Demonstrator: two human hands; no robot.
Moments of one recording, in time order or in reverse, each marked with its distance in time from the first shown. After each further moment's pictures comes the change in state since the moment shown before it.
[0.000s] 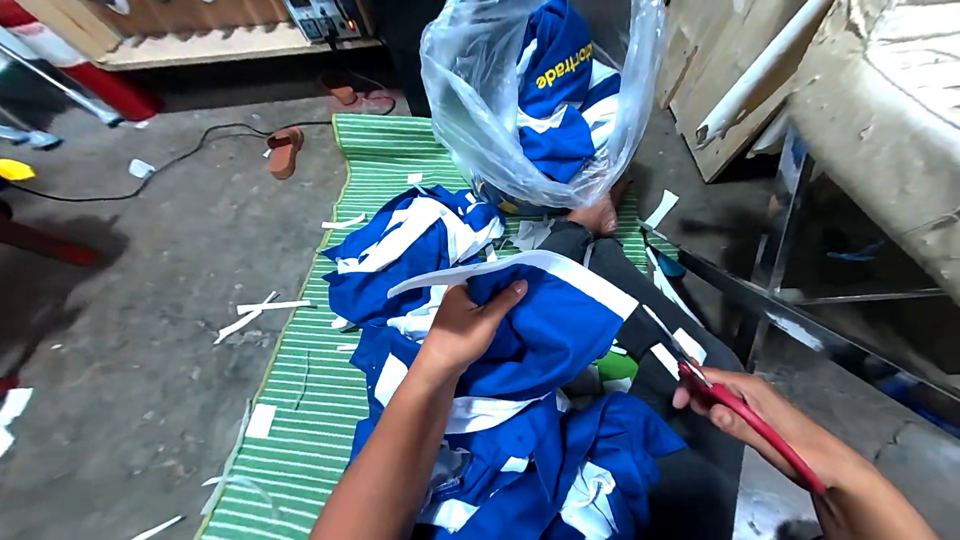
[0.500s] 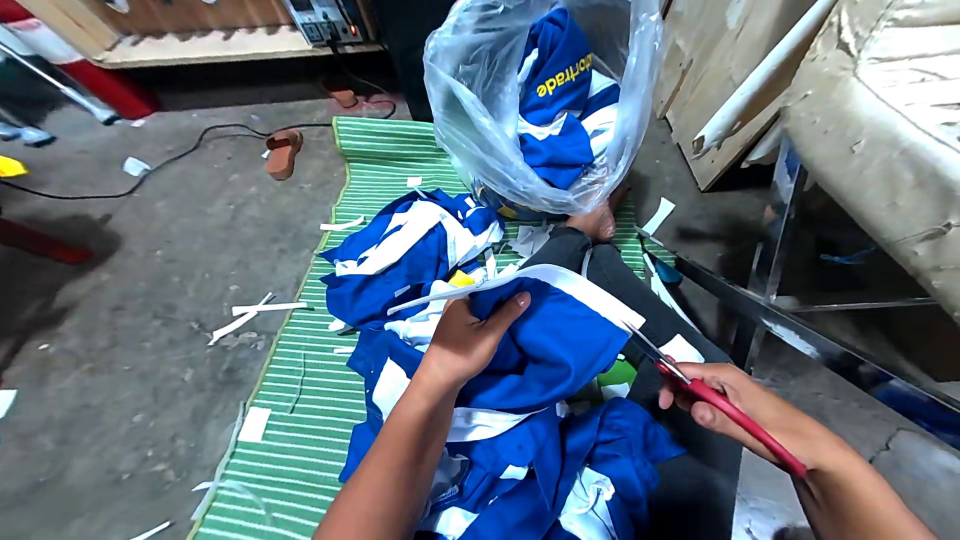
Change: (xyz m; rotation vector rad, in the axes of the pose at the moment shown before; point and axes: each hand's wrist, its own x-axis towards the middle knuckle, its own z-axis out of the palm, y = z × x) left_hand -0.007 -0.001 0.000 0.008 0.009 0.057; right_hand 0.025 -0.012 -0.001 -0.023 -0.127 -0.056
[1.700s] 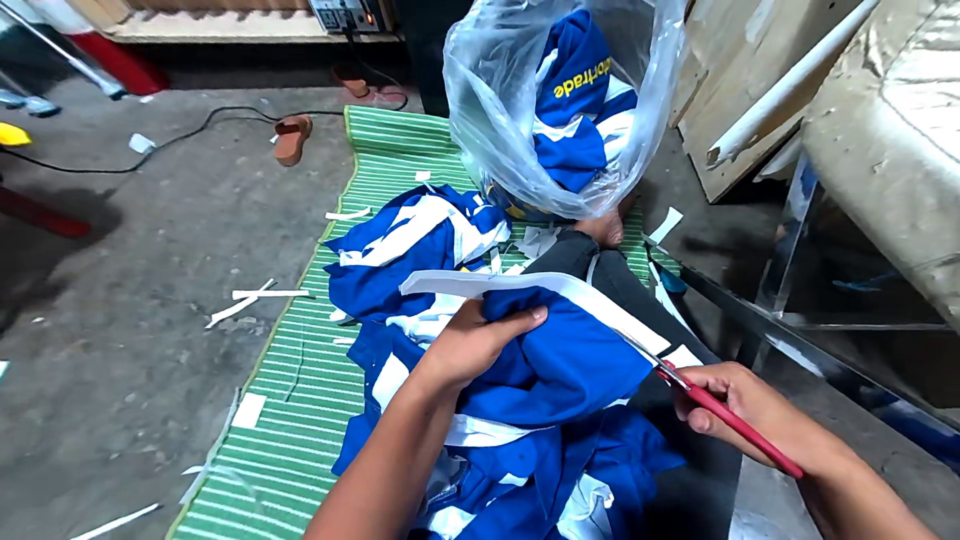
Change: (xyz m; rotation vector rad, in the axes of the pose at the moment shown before) left_hand -0.002 0.011 -0.005 -0.244 -0.136 -0.215; right_hand 0.013 -0.012 -0.004 -0.195 0.051 -0.075
